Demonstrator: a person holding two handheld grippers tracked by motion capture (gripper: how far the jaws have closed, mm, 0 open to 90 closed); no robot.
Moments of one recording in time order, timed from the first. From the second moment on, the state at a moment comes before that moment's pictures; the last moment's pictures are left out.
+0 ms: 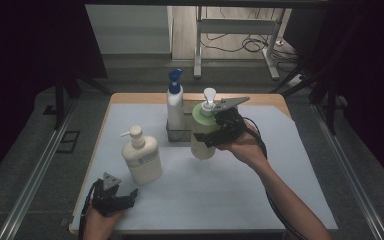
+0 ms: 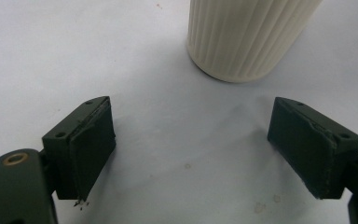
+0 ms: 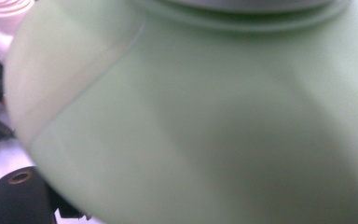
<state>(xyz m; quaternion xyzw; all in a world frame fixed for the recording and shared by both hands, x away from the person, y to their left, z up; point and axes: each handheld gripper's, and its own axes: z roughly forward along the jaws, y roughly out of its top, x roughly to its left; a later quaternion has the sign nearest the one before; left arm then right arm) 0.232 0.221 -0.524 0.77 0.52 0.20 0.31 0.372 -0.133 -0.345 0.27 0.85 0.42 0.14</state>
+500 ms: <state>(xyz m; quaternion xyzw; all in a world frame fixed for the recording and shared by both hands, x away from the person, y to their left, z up) 0.232 0.221 -0.524 0.77 0.52 0.20 0.31 0.398 -0.124 -0.330 0.29 0.84 0.42 0.16</state>
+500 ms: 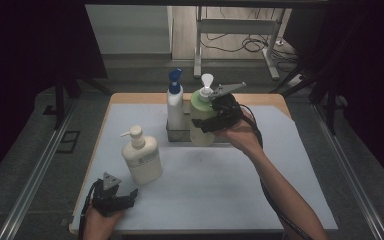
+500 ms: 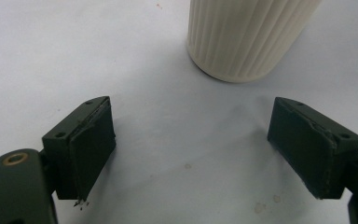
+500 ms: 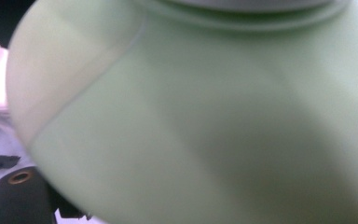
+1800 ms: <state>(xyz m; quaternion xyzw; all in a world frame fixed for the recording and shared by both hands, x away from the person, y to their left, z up) 0.232 0.221 -0.524 0.77 0.52 0.20 0.31 0.458 -0.111 -0.338 0.35 0.82 0.40 0.20</state>
